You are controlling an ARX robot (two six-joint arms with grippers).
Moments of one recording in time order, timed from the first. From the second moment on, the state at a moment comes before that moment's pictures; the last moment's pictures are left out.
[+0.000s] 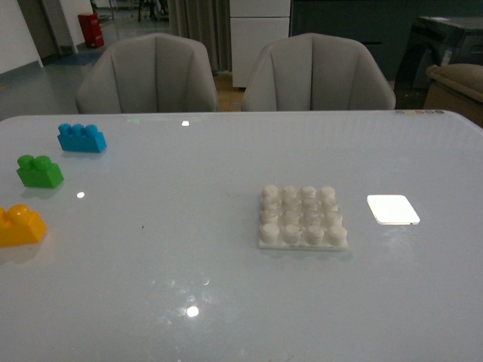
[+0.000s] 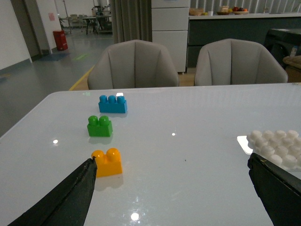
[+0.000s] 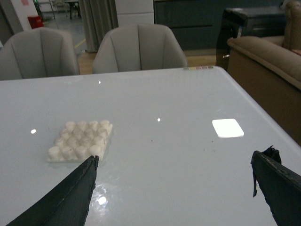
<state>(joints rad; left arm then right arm) 0.00 0.01 0.01 0.00 0.00 0.00 0.01 0.03 0.03 -0.05 0.03 0.02</state>
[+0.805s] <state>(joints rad) 0.00 0.01 0.01 0.00 0.00 0.00 0.01 0.90 0.41 0.51 0.00 0.08</state>
